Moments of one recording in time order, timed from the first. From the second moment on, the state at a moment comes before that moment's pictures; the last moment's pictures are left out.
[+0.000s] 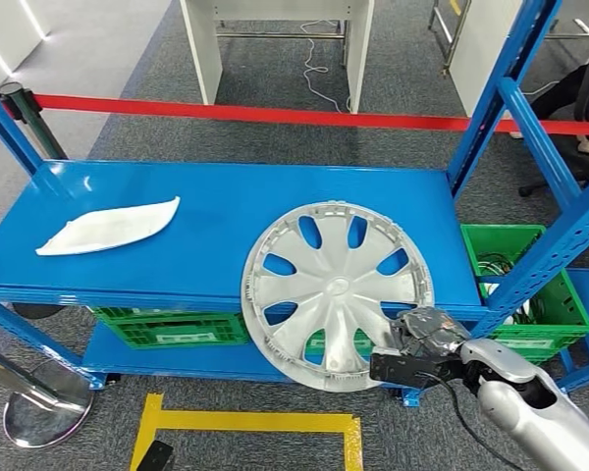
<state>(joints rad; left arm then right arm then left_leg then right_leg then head) -0.09 -0.15 0.79 -0.26 -1.09 0.15 -0.41 -0.19 -0.56 0.51 -1.54 0.74 0.23 0.08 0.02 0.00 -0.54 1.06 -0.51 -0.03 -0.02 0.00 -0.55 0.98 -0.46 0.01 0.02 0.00</state>
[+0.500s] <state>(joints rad) -0.09 -0.15 0.79 -0.26 -1.07 0.14 -0.42 -0.13 -0.58 0.47 -1.57 0.76 0.21 0.11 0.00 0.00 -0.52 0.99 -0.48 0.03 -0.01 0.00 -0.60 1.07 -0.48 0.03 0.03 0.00</state>
